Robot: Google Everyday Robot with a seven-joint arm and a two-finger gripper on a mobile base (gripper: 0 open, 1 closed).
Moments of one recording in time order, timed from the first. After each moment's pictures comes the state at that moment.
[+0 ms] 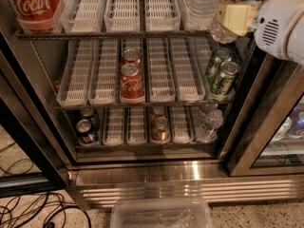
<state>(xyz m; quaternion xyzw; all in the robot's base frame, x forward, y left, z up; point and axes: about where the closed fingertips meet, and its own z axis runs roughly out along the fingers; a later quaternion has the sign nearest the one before) 0.537 -0.176 1.087 -0.14 0.72 0.06 0.67</state>
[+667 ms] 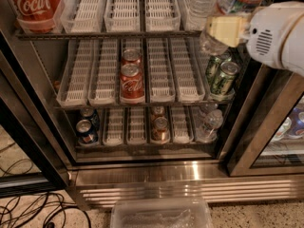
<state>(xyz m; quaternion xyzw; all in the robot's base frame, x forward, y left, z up) 0.528 -0.155 1.069 -0.17 0.74 0.10 0.64</state>
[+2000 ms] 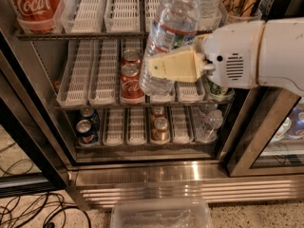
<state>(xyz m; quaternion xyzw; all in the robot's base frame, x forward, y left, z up) 0.452 -0.032 1.034 -0.36 0.72 0.30 0.51</state>
